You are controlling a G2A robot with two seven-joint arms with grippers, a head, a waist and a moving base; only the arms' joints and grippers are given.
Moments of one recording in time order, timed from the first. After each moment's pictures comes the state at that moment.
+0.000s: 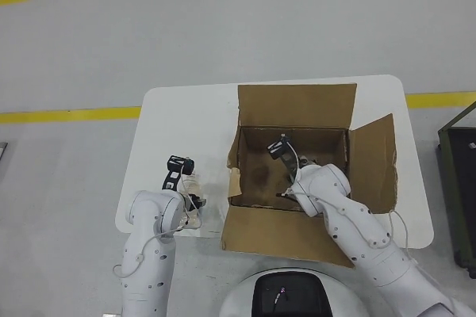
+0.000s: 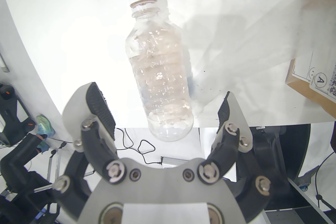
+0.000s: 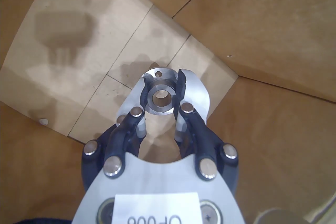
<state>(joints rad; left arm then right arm) 1.02 -1.40 -1.44 -1.69 1.51 -0.21 -1.40 -0.86 -1.50 1.04 -1.48 -1.59 0.10 1.18</state>
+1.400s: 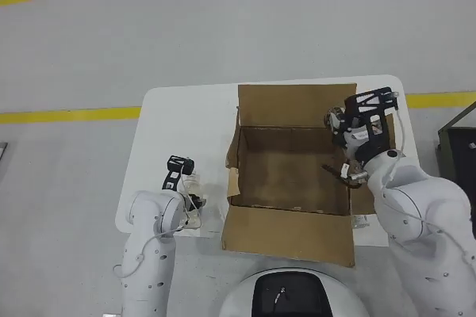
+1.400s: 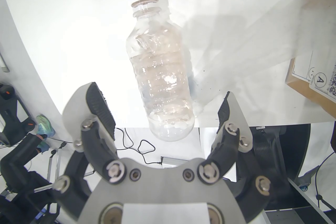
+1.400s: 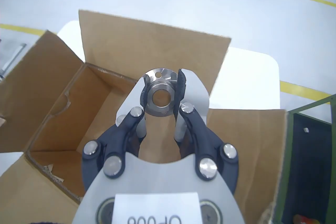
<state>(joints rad) 1.02 -1.40 -1.44 -1.69 1.51 -0.21 -1.40 -1.14 -1.45 1.46 -2.13 -1.35 0.09 0.85</state>
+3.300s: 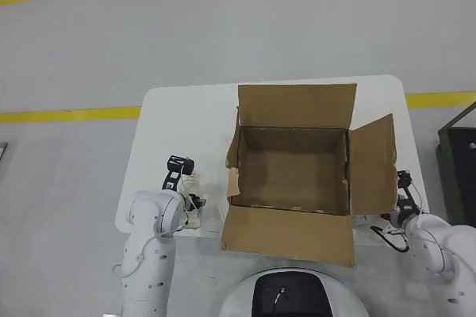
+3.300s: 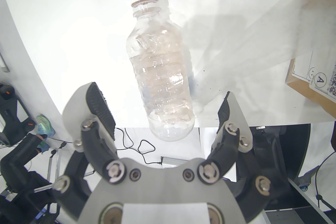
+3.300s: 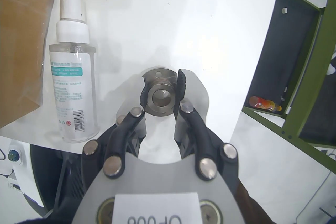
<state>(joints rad) 1.02 -1.40 -1.44 -1.69 1.51 -0.21 -1.40 -1.49 -1.38 1.69 -1.90 -1.45 -0.09 1.02</state>
